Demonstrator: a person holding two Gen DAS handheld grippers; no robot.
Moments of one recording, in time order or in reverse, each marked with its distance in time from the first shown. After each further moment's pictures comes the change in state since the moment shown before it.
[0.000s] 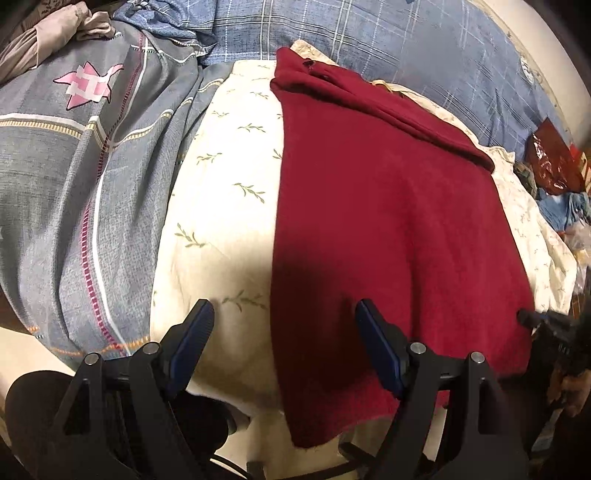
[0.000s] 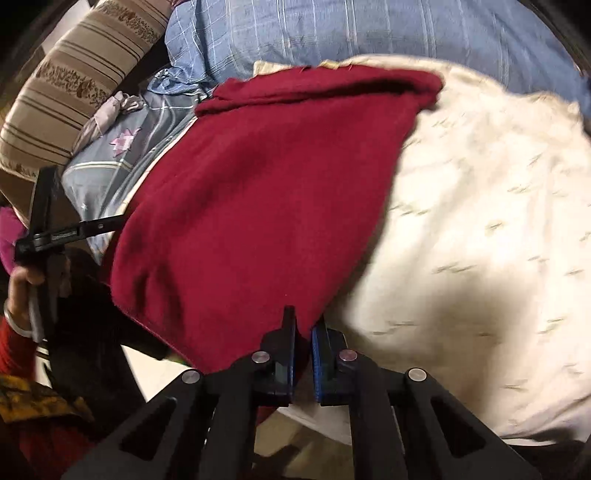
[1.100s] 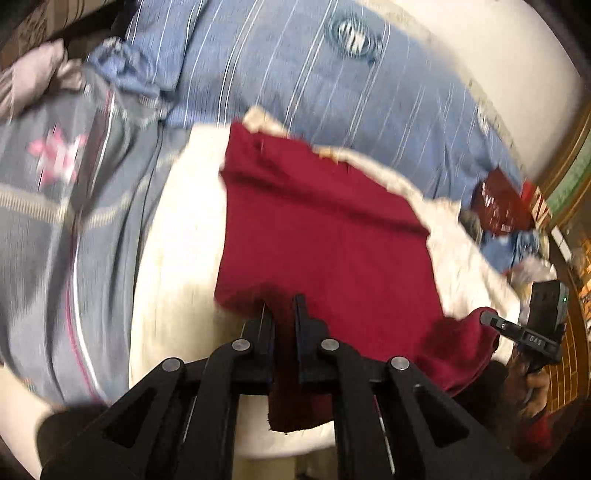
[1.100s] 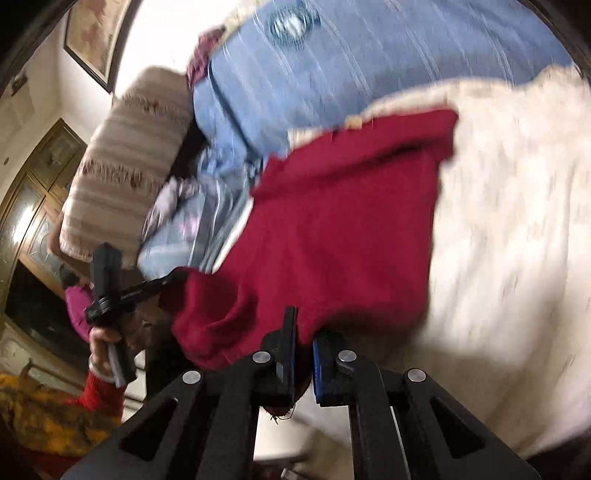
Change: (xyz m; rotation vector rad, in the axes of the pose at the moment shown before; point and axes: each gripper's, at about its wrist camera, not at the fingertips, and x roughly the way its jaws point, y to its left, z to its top) left arm -0.045 -0.019 0.071 -0.026 -0.171 -0.211; right arm -0.045 -0.032 0.060 0.174 -0.228 0.360
